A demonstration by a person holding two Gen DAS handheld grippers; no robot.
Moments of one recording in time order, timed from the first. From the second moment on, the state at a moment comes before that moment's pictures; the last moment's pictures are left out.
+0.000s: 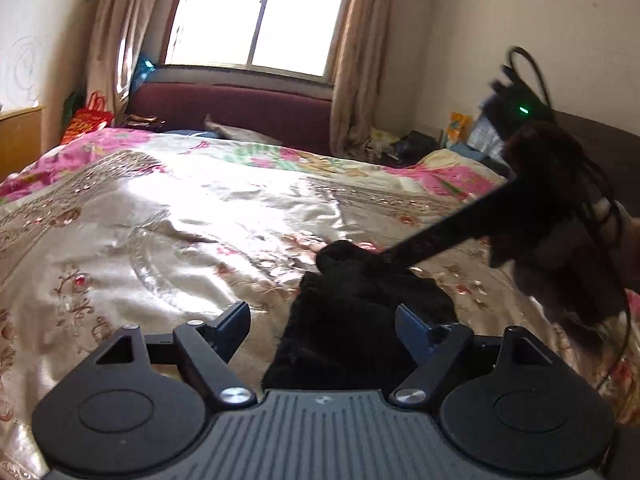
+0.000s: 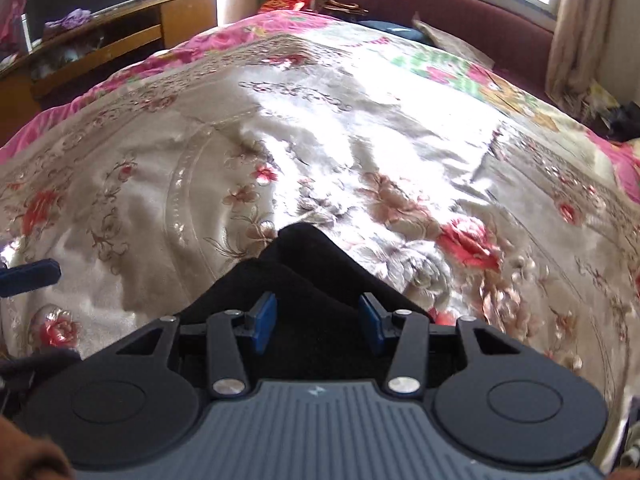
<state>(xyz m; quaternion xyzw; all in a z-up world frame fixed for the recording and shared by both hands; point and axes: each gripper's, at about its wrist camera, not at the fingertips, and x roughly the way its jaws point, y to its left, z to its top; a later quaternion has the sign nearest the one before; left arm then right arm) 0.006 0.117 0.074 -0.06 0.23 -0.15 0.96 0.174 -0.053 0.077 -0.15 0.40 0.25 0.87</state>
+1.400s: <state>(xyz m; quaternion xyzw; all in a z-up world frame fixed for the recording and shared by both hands) 0.046 0.063 0.022 0.01 0.29 -0.18 0.94 0.232 -0.053 0.083 -0.13 0.50 0.43 0.74</state>
